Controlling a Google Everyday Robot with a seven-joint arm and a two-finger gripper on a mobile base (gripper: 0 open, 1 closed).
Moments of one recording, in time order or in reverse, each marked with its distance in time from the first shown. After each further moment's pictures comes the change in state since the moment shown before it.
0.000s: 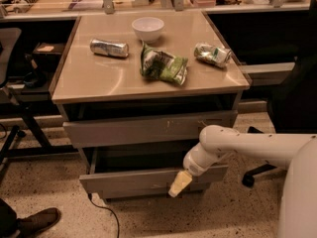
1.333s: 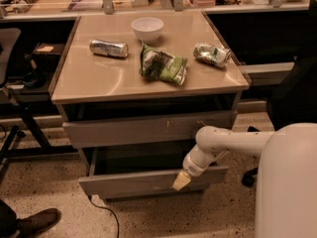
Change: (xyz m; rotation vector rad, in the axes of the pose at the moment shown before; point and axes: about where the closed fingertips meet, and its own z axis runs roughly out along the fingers) arm 0.012 -0.015 0.038 -0.054 0.073 0.018
